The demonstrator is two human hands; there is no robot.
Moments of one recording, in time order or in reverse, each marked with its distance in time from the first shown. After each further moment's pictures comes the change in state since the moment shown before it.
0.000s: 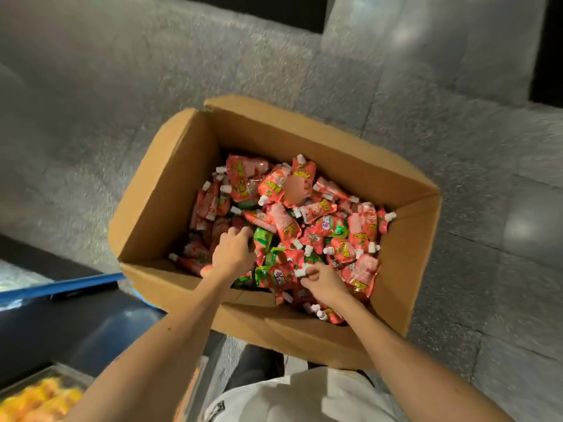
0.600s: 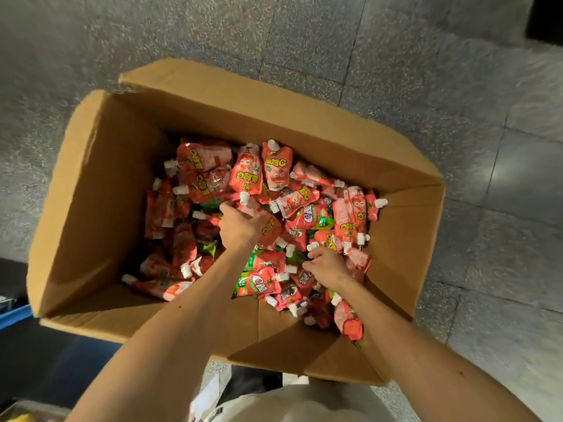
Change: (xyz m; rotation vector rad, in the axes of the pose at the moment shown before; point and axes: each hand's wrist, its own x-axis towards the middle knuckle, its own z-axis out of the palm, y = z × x) left_hand 0.080 0.087 0.018 -0.648 0.067 -0.469; right_hand 0.072 0.027 -0.032 0.083 0.003 0.203
